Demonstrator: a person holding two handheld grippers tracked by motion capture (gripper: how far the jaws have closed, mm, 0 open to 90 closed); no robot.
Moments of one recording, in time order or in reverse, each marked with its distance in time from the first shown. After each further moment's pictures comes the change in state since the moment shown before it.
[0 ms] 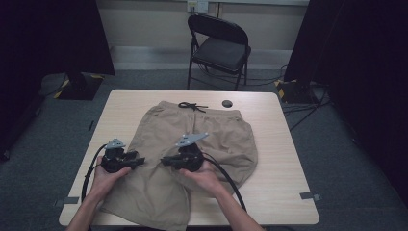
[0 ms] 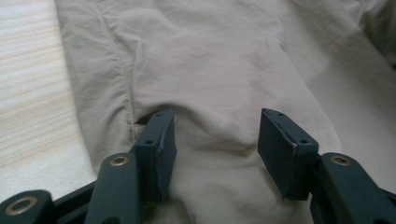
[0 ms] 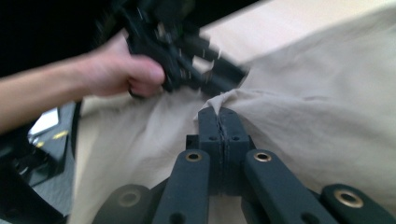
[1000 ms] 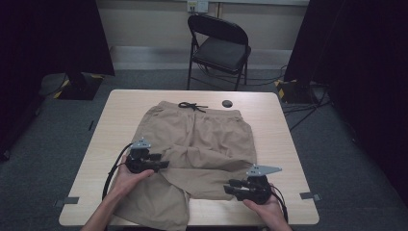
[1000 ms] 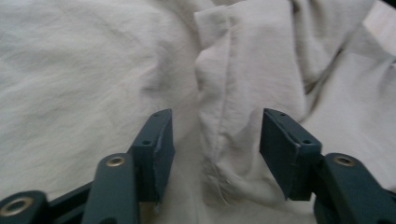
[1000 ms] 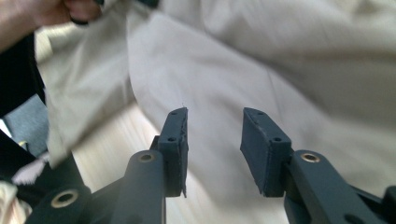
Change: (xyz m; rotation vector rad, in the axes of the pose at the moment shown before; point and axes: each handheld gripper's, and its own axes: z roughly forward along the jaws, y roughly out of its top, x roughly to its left) left arm -0.064 0.028 0.038 0.035 -0.142 0.085; right arm 0.000 -0.134 -0.168 0.025 -0.259 0.199
